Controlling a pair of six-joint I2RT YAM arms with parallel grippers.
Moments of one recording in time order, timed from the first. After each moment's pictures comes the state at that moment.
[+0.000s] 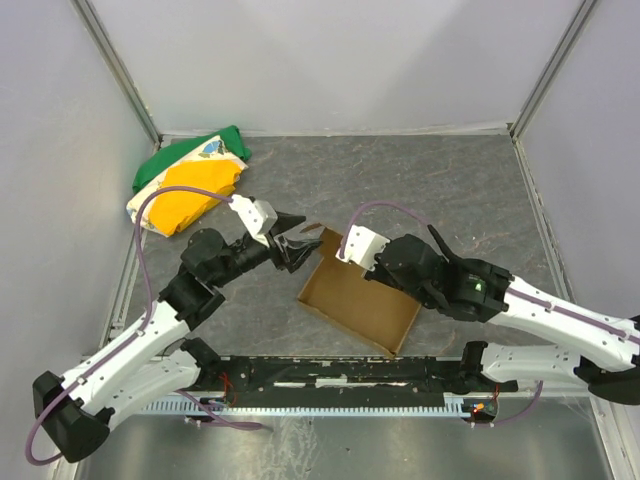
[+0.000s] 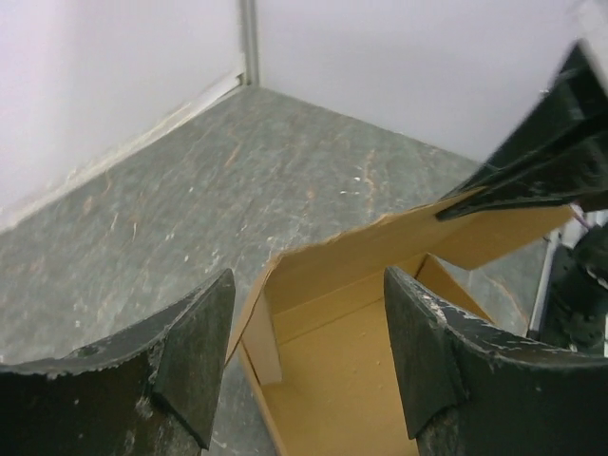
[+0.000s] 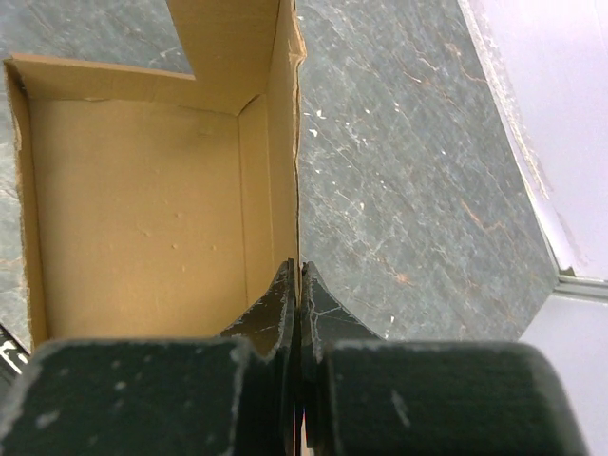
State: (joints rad) left arm -0.69 0.79 0.64 0.24 0.27 -0.08; right arm 1.17 1.04 1.13 -0.73 0.50 -0.30
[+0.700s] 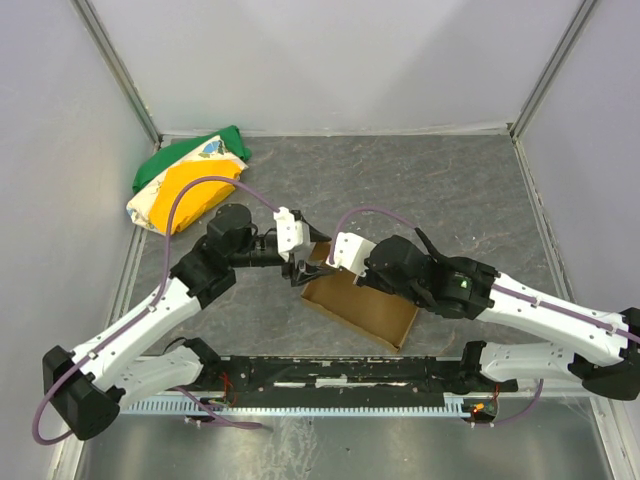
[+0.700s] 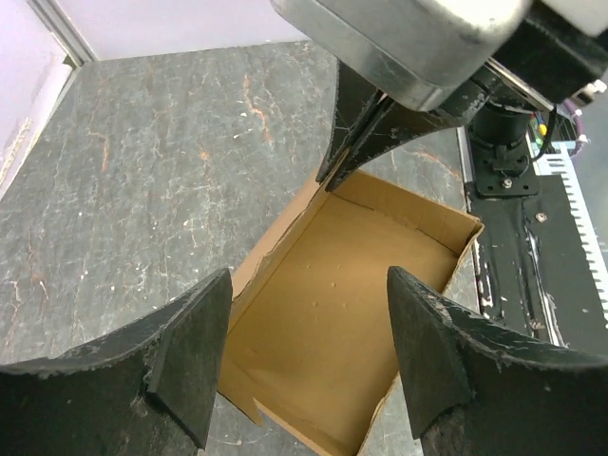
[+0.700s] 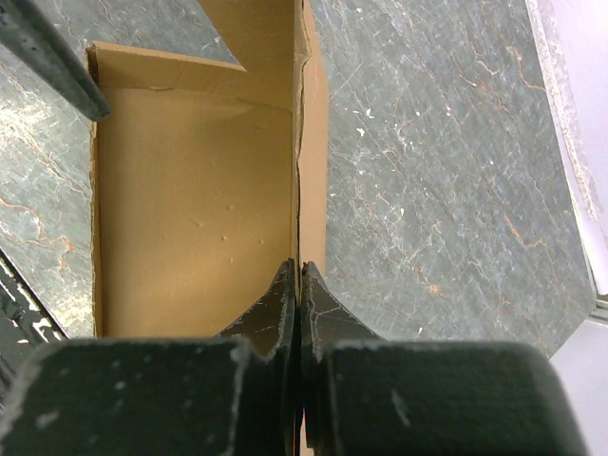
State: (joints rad) left arm -0.70 0.97 0.84 -0.06 0.73 0.32; right arm 1.17 1.09 1.13 -0.75 0.39 -0.29
